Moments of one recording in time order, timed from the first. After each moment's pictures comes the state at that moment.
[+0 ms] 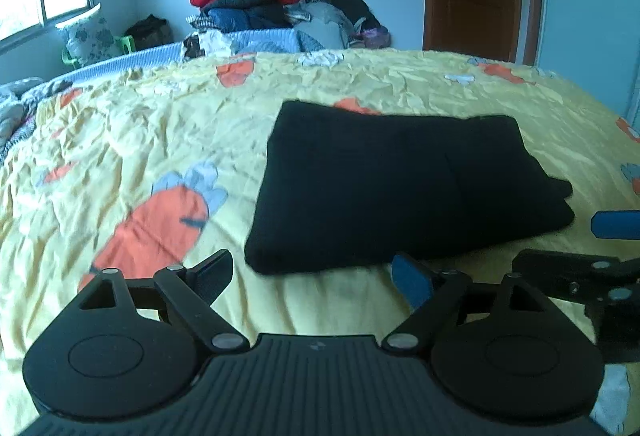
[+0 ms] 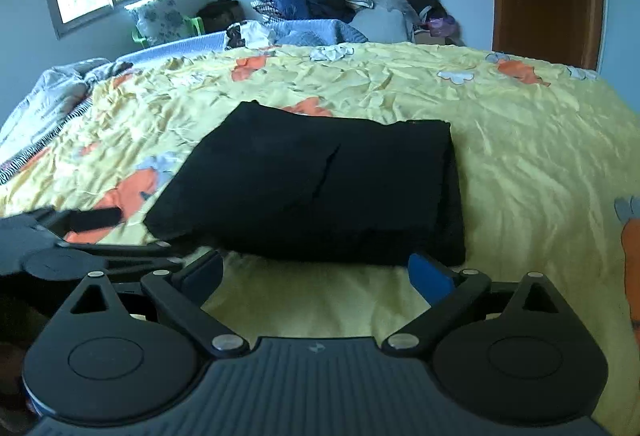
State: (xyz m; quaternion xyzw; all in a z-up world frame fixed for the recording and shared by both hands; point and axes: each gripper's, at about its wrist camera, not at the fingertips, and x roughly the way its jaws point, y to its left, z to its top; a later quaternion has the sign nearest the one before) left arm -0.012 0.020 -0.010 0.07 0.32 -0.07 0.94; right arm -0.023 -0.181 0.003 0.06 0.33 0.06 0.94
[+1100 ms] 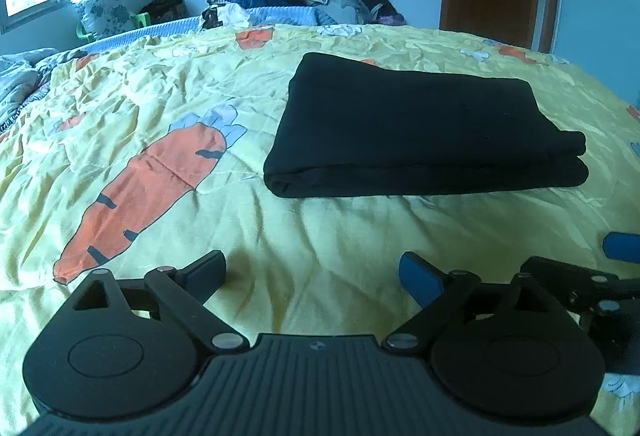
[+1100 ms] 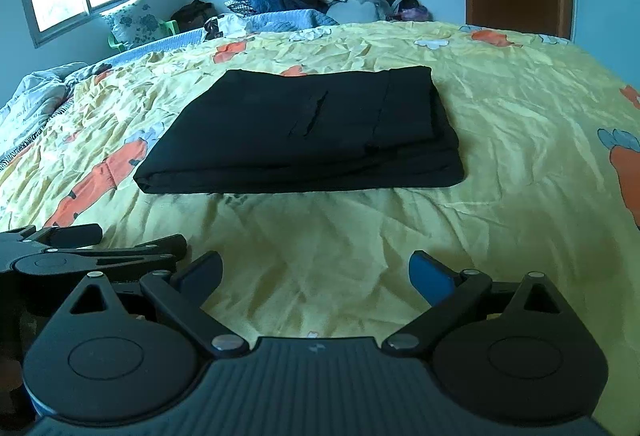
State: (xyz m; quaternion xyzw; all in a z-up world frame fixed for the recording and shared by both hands) left arm -0.035 0.034 -0.042 0.05 0.33 -0.05 0.94; right arm -0.054 -0.162 -0.036 0.08 0.33 0.02 0.94
